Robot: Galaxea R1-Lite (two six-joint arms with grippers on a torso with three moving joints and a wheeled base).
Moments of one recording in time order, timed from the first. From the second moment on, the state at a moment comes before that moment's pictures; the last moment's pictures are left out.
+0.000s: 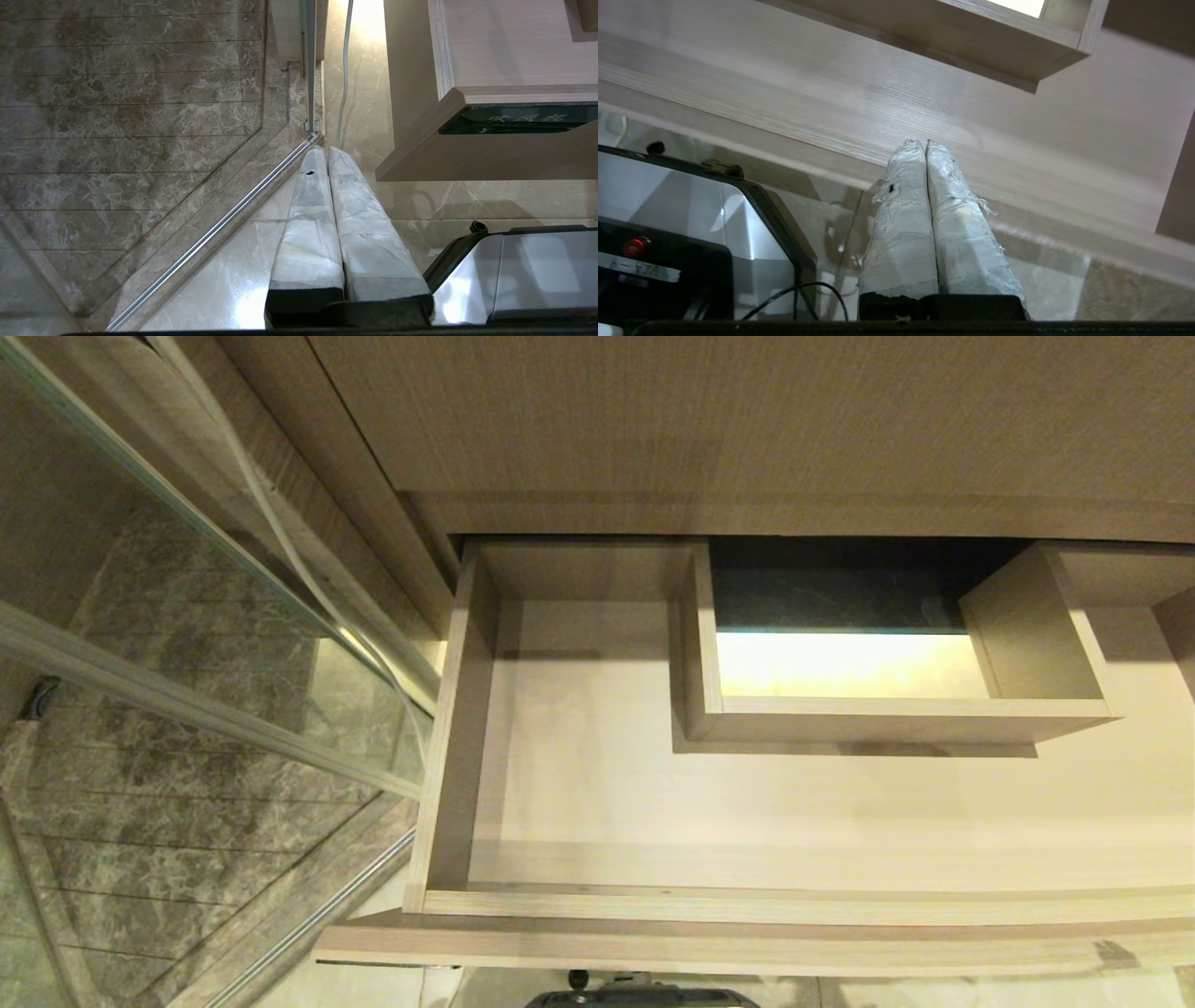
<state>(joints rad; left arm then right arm) 0.00 0.00 0.00 0.00 0.00 0.01 -0.11 0.44 -0.52 0.30 0.21 -0.31</state>
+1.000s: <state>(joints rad) 0.00 0.00 0.00 0.00 0.00 0.01 0.03 0.00 -0.02 -0.05 0.01 -0.16</state>
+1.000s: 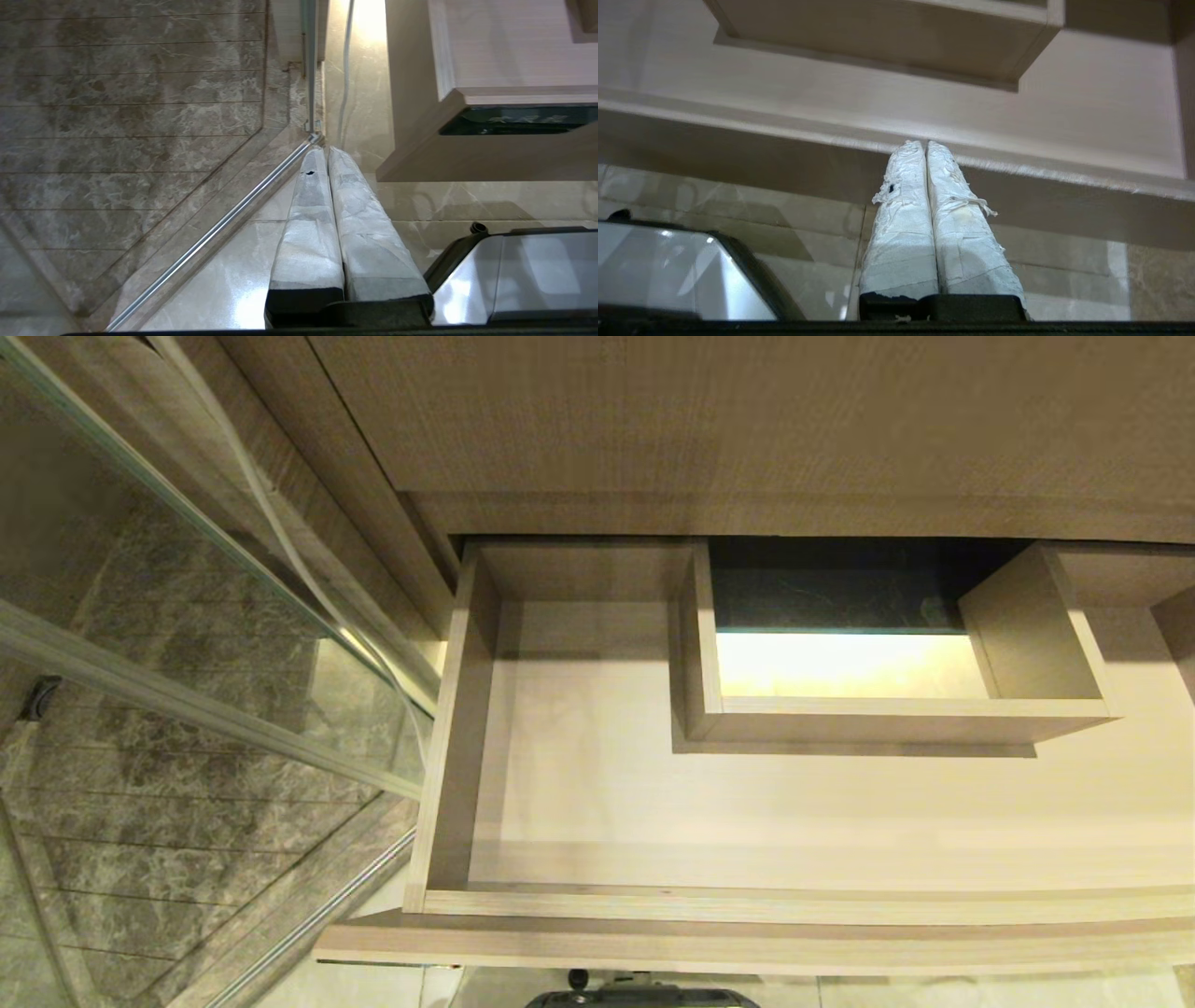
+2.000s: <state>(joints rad) 0.00 0.00 0.00 0.00 0.00 0.00 0.14 0.00 -0.01 -0.03 0.04 -0.20</state>
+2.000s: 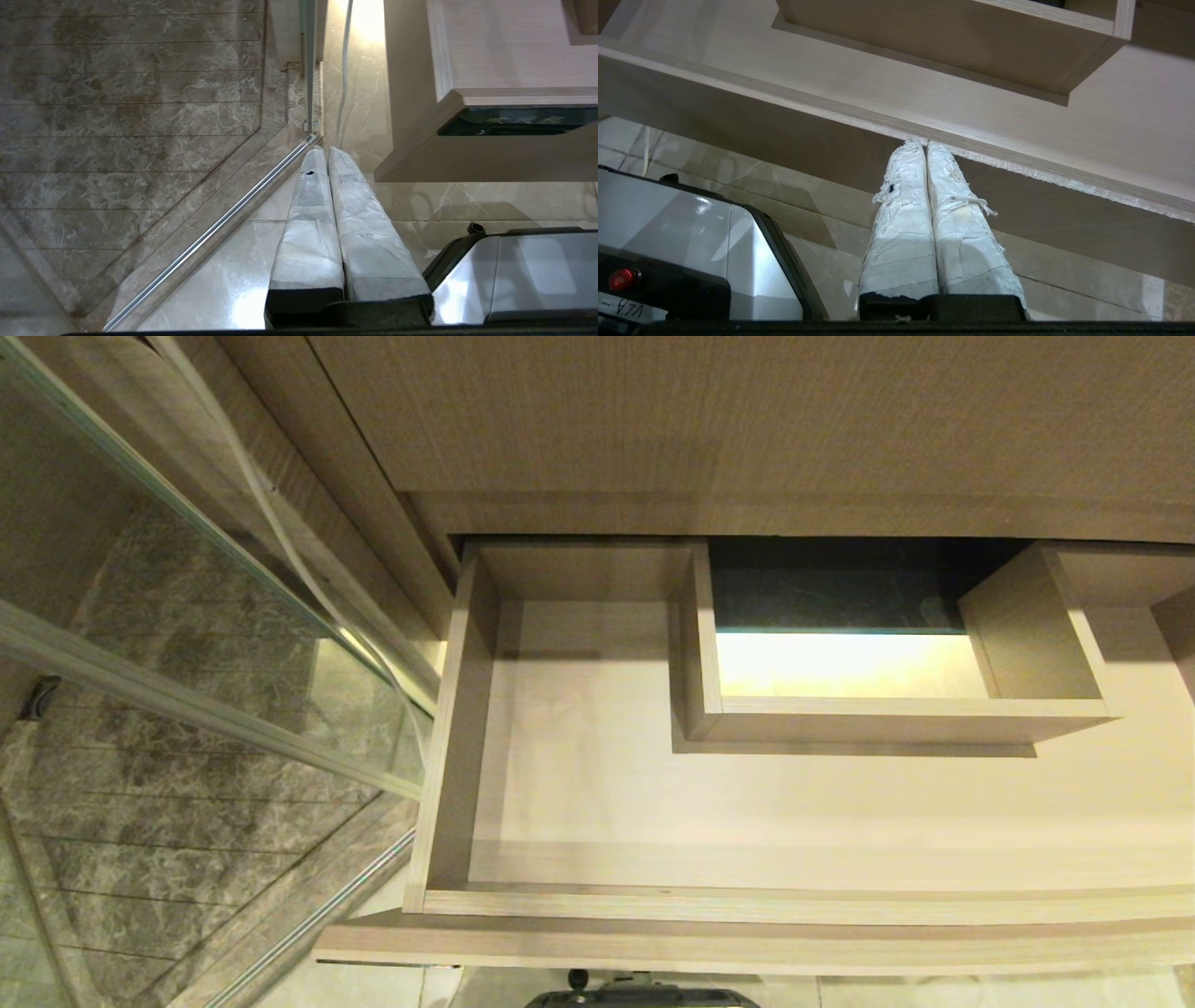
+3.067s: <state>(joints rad) 0.00 0.00 0.00 0.00 0.00 0.00 0.14 0.00 -0.01 -0.03 0.01 -0.21</state>
